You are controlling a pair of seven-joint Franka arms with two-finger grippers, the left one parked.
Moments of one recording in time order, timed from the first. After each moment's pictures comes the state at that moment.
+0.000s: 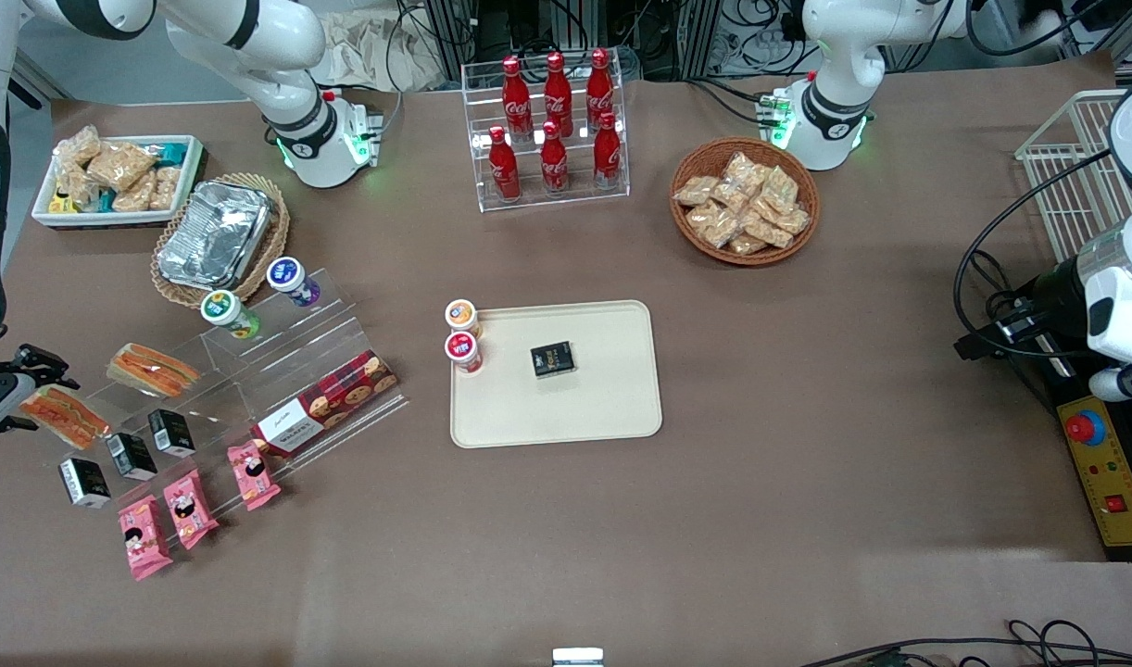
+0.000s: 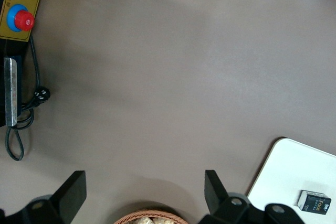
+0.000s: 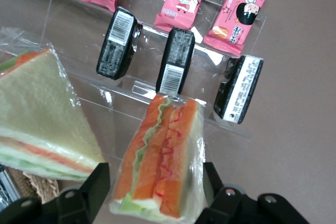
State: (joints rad) arm -0.14 0.40 -0.32 -1.64 0.12 1.98 -1.38
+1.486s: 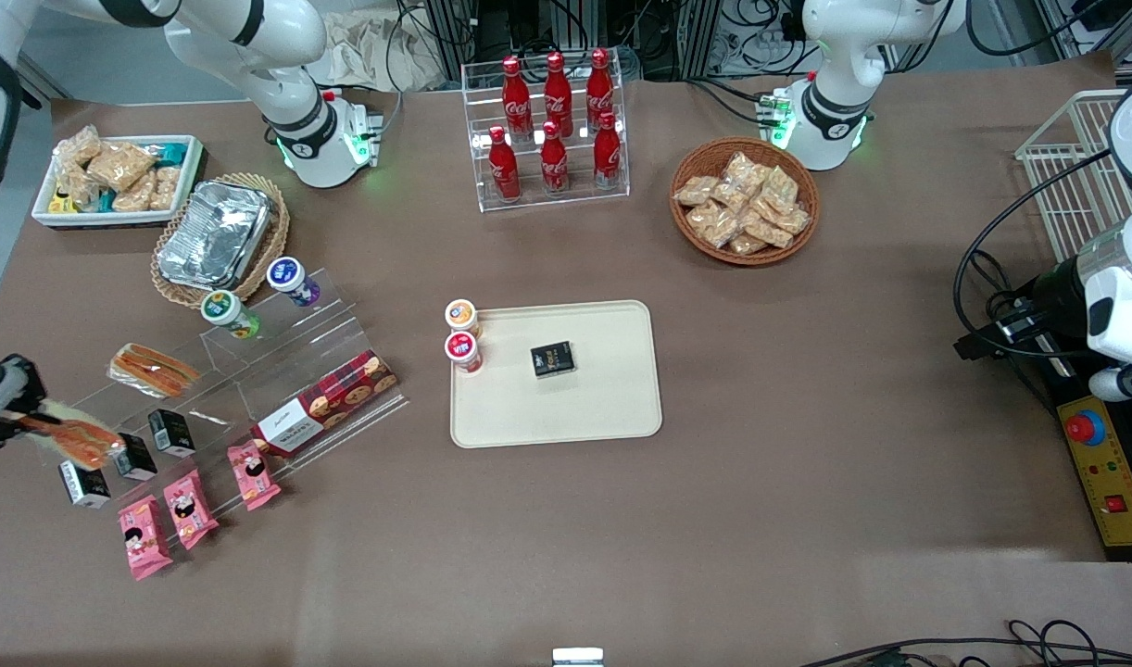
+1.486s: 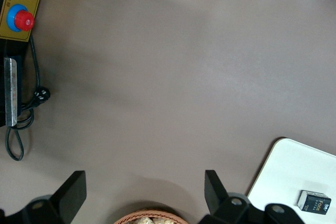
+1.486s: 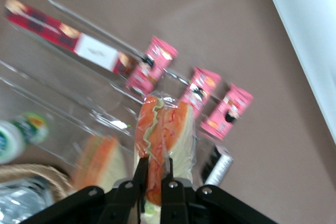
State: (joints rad) arm 0.05 0.36 -0.28 -1.33 0.11 1.67 -1.28
